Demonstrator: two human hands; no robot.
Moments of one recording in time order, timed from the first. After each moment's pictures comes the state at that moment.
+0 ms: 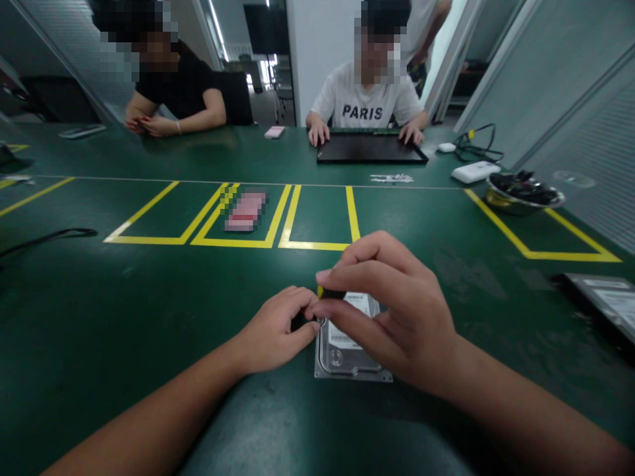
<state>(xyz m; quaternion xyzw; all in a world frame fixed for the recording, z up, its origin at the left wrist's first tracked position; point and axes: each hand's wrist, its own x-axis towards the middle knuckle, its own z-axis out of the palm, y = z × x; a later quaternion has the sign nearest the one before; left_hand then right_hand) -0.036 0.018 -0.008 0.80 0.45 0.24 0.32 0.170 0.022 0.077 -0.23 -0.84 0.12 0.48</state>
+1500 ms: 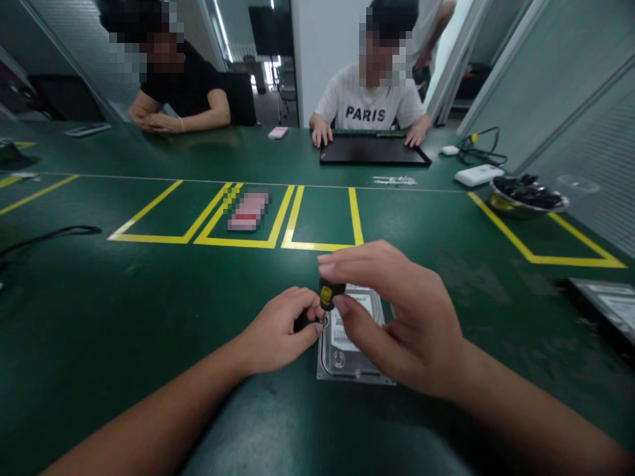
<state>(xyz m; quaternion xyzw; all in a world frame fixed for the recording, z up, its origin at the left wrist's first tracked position) -0.036 0.019 -0.007 0.80 0.44 0.23 0.33 0.171 0.023 0.076 -0.20 -0.84 0.15 0.48</state>
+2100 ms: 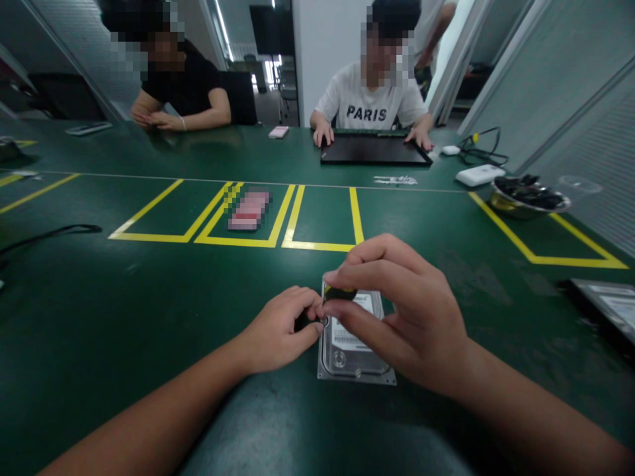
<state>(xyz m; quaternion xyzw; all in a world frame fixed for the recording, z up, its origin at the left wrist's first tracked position) -0.036 0.019 -0.006 0.80 0.45 0.23 0.32 0.173 0.024 0.078 -0.23 -0.84 0.14 0.47</state>
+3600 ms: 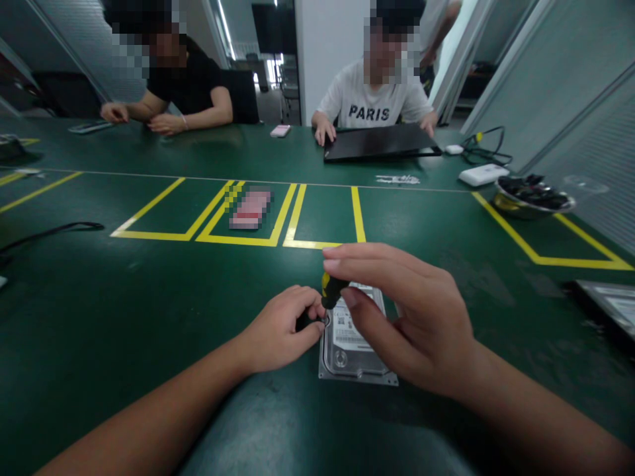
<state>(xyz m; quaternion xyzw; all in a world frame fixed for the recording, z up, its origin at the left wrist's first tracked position) -0.036 0.019 -0.009 0.81 0.44 0.23 0.32 0.172 0.022 0.077 -0.20 -0.85 0.15 0.46</state>
